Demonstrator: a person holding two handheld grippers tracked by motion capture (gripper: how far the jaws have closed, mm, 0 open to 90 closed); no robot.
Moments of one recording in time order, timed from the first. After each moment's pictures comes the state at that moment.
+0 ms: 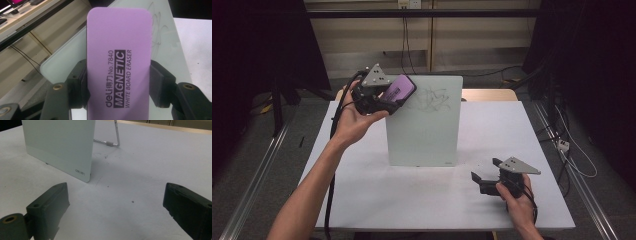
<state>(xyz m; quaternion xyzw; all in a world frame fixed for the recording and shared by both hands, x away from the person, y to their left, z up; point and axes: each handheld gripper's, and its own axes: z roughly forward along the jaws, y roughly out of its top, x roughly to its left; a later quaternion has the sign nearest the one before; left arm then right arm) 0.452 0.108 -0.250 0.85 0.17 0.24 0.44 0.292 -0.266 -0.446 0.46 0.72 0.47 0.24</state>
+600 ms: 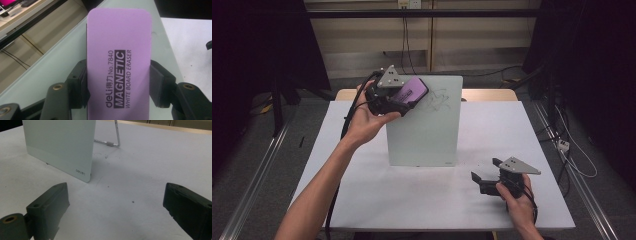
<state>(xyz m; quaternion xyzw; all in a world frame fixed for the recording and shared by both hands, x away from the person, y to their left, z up) 0.450 0.078 -0.253 0.86 0.15 0.23 0.43 0.291 -0.266 -0.446 0.46 0.71 0.47 0.24</state>
